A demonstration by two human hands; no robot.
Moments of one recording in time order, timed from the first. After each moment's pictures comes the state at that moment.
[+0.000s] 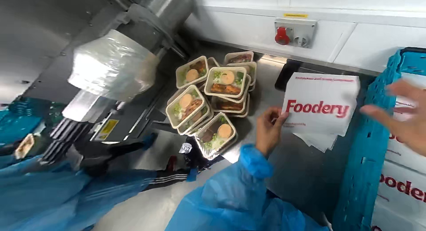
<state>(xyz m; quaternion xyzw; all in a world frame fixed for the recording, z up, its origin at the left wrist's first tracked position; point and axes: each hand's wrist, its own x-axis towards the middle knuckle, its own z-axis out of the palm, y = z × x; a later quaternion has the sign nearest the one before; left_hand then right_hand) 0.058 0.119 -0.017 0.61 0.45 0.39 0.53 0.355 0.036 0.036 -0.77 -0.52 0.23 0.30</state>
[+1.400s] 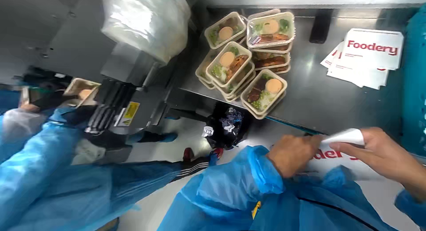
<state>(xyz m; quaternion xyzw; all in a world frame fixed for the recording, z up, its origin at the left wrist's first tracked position) -0.221 0.001 0.024 0.92 0.20 -0.01 0.35 -0.008 -0.100 0.005 -0.64 -0.51 0.42 0.39</state>
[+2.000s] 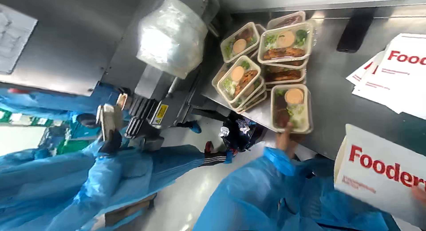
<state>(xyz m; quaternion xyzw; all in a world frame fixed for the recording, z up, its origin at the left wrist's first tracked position) -0.144 0.055 -0.126 0.16 0.65 0.30 0.68 0.102 -0.161 -0.078 -0.55 -0.10 0.59 0.58</state>
